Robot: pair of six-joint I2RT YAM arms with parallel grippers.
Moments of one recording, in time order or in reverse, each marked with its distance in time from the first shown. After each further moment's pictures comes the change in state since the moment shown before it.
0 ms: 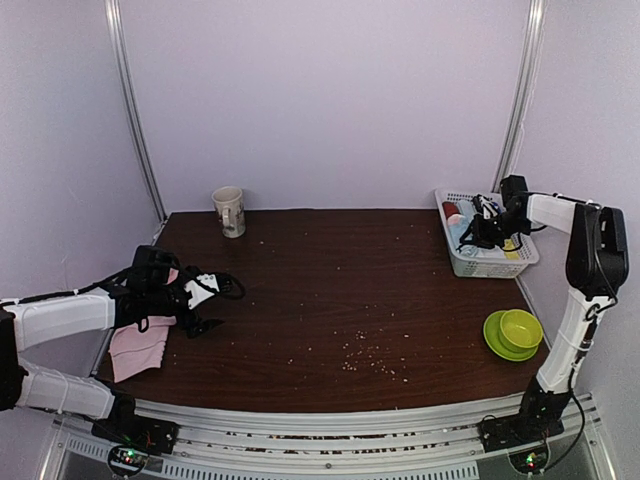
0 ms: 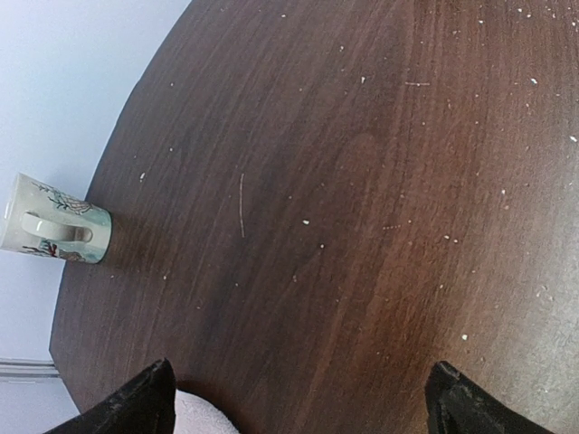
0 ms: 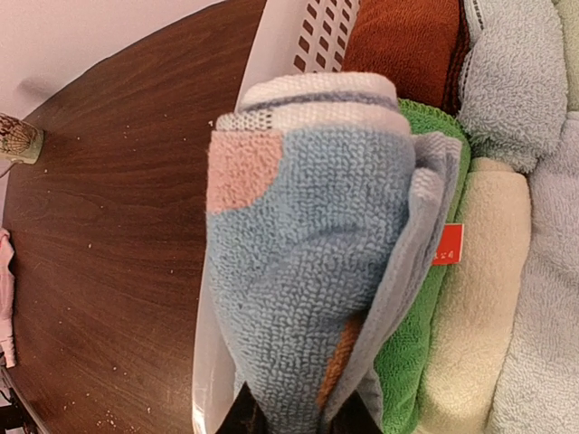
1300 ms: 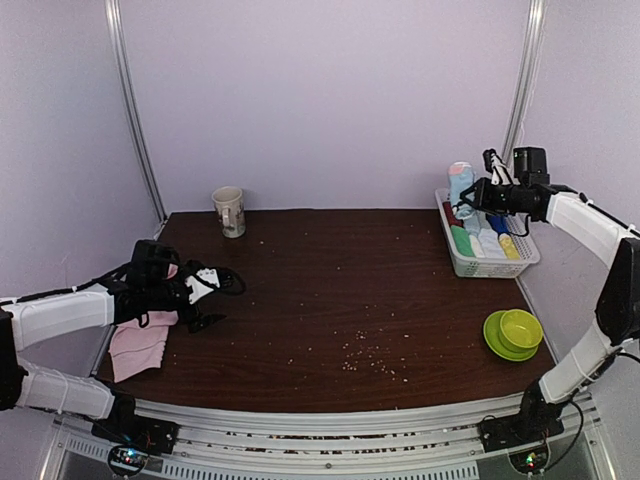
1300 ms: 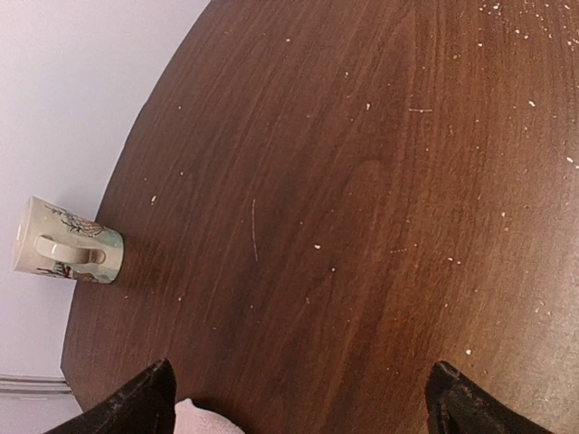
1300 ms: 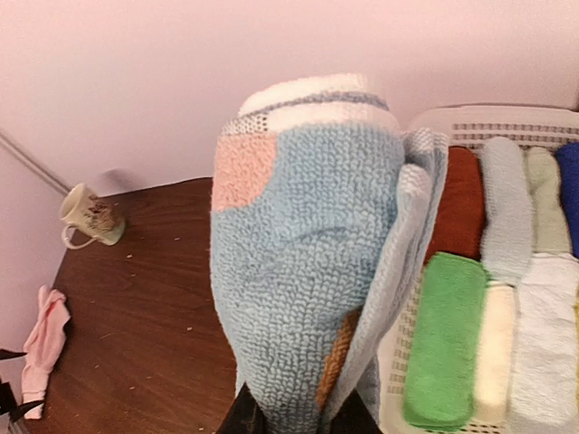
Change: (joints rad) left arm -0.005 0.000 0.034 -0.003 0.027 0.016; right arm 0.128 -0.373 -0.148 0.266 0.068 0.197
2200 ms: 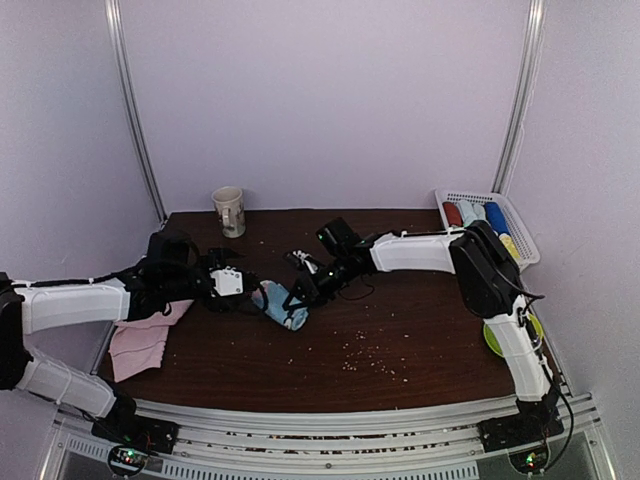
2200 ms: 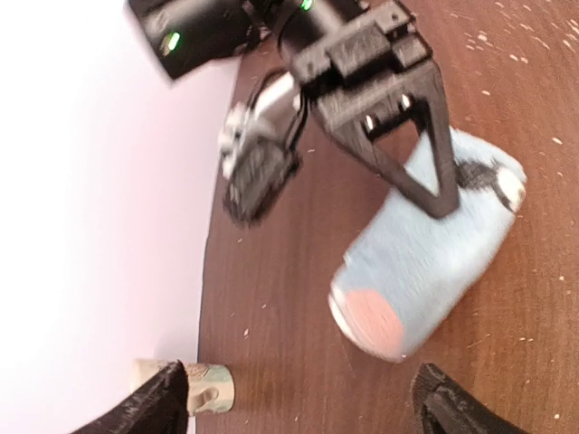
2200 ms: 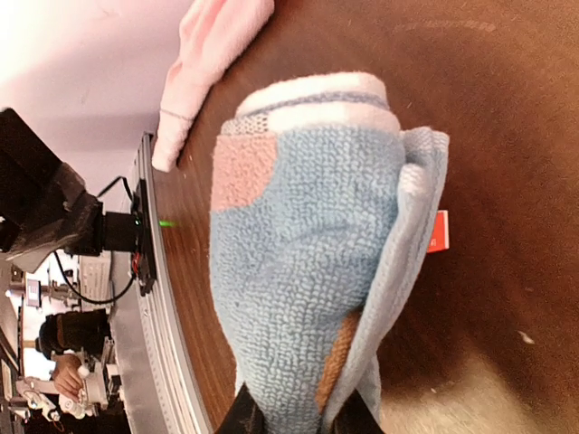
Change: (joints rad) left arm -0.164 0.119 0.058 0.265 -0.010 0.307; right arm 0.735 0.855 0.519 -0.062 -0.438 0.088
